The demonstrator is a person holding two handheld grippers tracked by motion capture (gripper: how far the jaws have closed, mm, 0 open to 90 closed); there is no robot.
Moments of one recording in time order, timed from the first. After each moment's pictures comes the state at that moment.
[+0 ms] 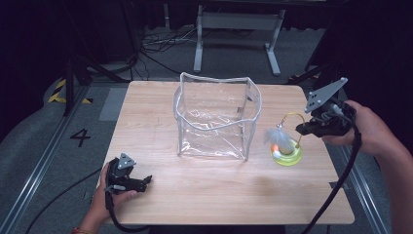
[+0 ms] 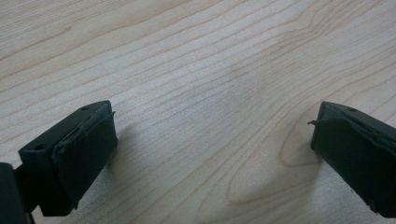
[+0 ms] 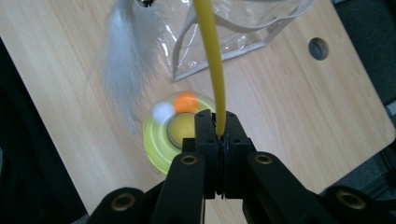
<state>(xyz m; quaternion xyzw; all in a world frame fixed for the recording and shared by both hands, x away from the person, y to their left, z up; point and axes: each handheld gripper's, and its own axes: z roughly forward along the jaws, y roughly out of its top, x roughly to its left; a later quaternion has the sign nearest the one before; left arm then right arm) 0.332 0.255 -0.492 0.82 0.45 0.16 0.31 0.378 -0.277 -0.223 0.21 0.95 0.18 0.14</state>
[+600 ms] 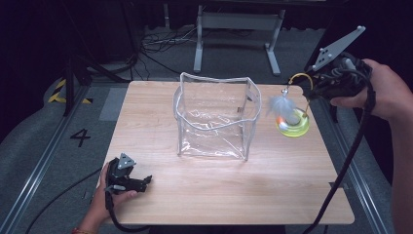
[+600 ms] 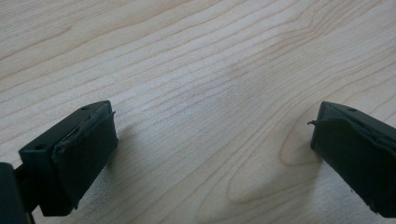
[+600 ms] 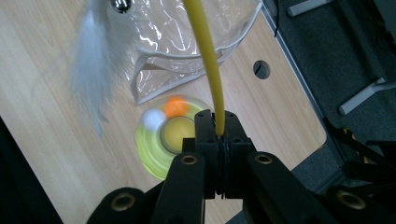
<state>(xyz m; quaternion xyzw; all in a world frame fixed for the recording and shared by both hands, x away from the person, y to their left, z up) 0.332 0.256 -0.492 0.82 0.45 0.16 0.31 0.409 -0.269 -0.147 0.22 0.94 0.18 0.18</state>
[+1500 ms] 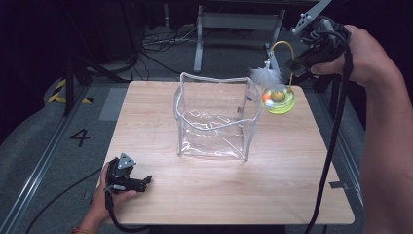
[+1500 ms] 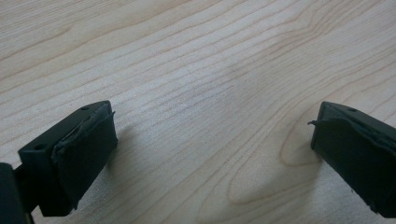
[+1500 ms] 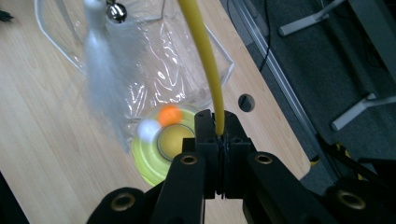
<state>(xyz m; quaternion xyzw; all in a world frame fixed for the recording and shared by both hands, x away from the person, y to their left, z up) 0.333 0.256 -0.492 0.82 0.45 0.16 0.31 0.455 -0.229 -0.113 0.22 0.94 0.20 0.19</state>
